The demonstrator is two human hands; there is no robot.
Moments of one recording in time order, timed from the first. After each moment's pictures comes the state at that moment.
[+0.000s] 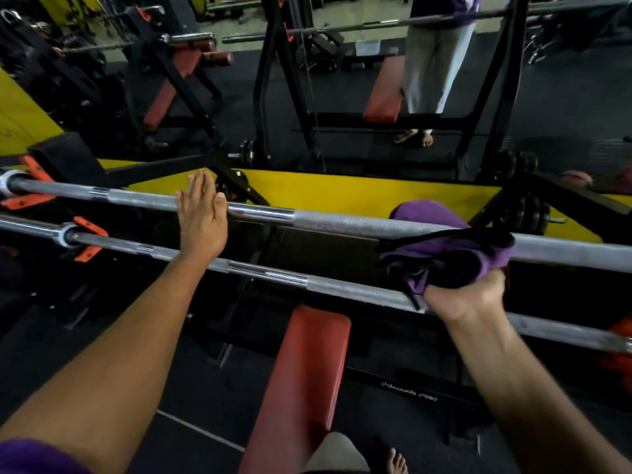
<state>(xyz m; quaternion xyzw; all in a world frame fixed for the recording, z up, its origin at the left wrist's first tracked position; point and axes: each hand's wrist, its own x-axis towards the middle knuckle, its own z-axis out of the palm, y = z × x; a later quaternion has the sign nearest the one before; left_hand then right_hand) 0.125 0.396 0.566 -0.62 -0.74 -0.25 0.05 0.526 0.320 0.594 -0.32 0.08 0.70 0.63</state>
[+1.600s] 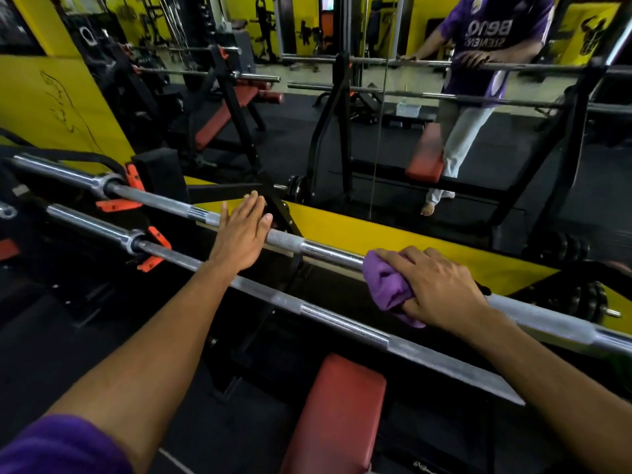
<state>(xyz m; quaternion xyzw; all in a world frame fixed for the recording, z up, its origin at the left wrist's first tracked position) -0.011 0.410 0.594 -0.66 -0.73 -0.15 0.05 0.379 0.393 0.609 -0.42 -0.89 -0.13 0.10</state>
